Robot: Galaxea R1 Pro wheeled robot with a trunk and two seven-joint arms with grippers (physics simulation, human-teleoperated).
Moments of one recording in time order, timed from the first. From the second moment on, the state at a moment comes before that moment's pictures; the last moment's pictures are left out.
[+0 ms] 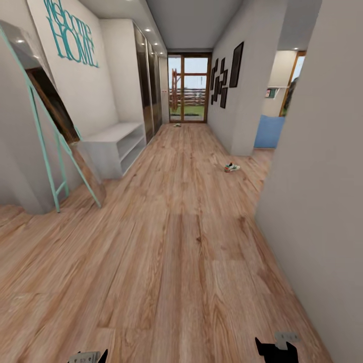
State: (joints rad) left arm -0.25 0.14 0.13 -0.24 0.11 -0.54 -0.26; right arm -0.47 -0.15 0.00 -0.03 -0.08 -0.39 0.09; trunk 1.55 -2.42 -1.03
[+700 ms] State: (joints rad) left arm -0.25 0.14 0.13 -0.24 0.11 -0.54 -0.26; right arm -0.46 -0.15 0.00 -0.03 -0.08 -0.39 0.09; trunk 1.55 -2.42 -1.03
